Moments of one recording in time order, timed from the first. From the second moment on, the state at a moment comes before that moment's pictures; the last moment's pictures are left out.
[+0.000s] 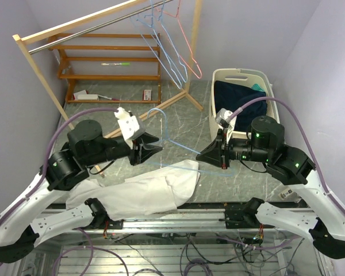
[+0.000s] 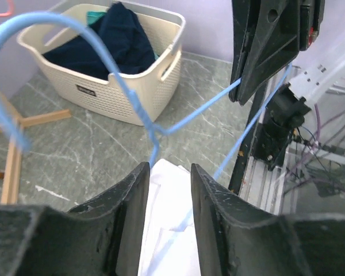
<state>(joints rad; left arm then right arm) -0.88 0.84 1.20 -0.50 0.34 0.06 0.80 0.88 1.24 -0.69 -0.51 0.12</state>
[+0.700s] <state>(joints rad) -0.88 0.15 0.90 -0.63 -0.28 -0.15 0.79 1.25 1.50 -0.43 -0.21 0.19</state>
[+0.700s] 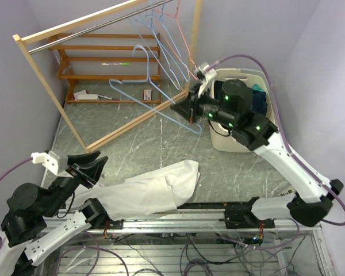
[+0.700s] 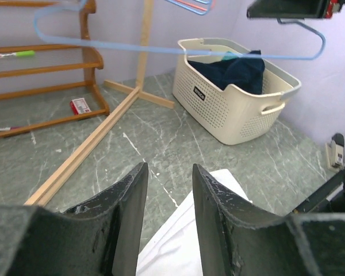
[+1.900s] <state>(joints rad) -0.88 0.03 0.78 -0.66 -0.40 -0.21 0.79 1.62 1.71 -0.10 -0.11 0.20</state>
